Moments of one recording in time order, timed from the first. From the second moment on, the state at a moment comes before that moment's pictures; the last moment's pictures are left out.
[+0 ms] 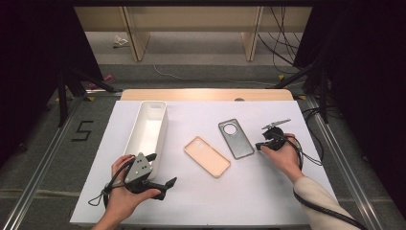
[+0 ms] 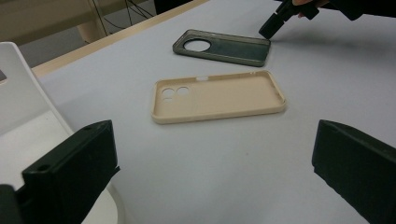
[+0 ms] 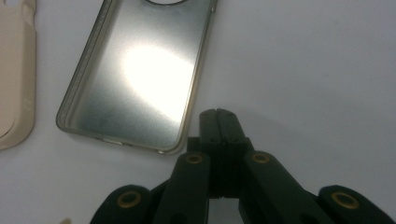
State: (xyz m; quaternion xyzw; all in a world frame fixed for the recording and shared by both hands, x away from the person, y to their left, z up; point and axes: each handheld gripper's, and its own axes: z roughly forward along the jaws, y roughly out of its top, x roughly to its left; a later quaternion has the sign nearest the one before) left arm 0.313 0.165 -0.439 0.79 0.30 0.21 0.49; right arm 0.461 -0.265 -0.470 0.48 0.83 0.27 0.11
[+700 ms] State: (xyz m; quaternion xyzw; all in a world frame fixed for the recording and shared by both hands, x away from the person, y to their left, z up) left arm 0.312 0.165 -0.439 0.79 0.30 0.21 0.49; right arm 0.447 -0.239 -0.469 0.47 0.84 0.25 0.08
